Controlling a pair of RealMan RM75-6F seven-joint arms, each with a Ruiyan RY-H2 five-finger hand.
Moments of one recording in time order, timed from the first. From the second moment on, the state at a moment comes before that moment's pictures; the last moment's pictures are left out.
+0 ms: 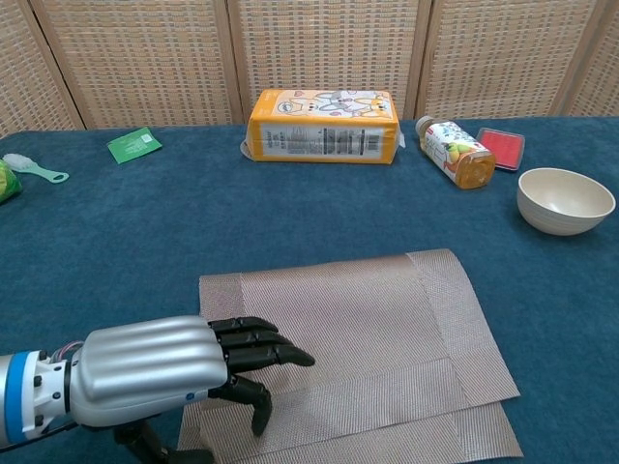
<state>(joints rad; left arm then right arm) -0.71 -1.68 0.24 -1.22 1.94 1.09 -0.09 0.13 -1.23 0.12 -1.47 -1.47 1.53 -0.01</state>
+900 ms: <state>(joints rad) -0.71 -1.71 0.23 -1.20 1.87 1.07 -0.09 0.12 -1.22 0.12 -1.48 -1.48 1.54 0.01</state>
